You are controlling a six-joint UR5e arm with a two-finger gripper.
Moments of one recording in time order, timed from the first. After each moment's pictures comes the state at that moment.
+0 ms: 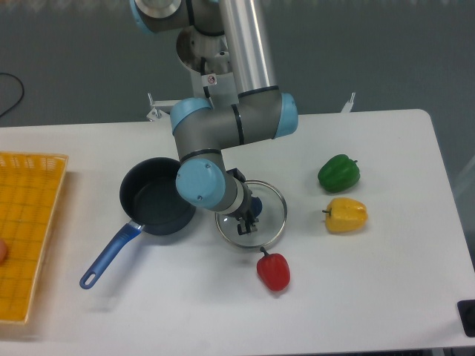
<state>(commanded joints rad) 2.29 -2.04 -1.70 -1.17 1.93 1.58</state>
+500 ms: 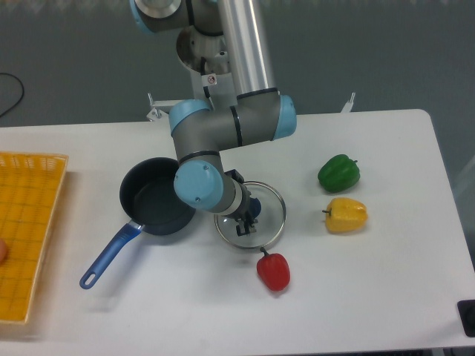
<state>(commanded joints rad) 2.29 -2.05 -1.69 -1.17 1.93 1.57</state>
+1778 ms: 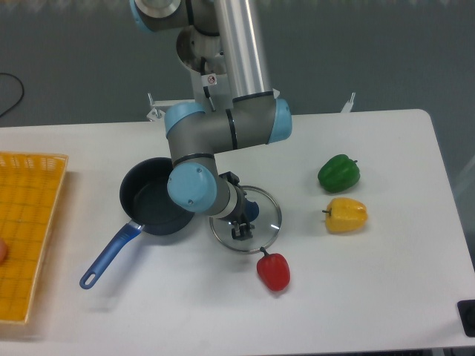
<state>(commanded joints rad) 2.27 -2.02 -1.65 -1.16 1.90 1.57</state>
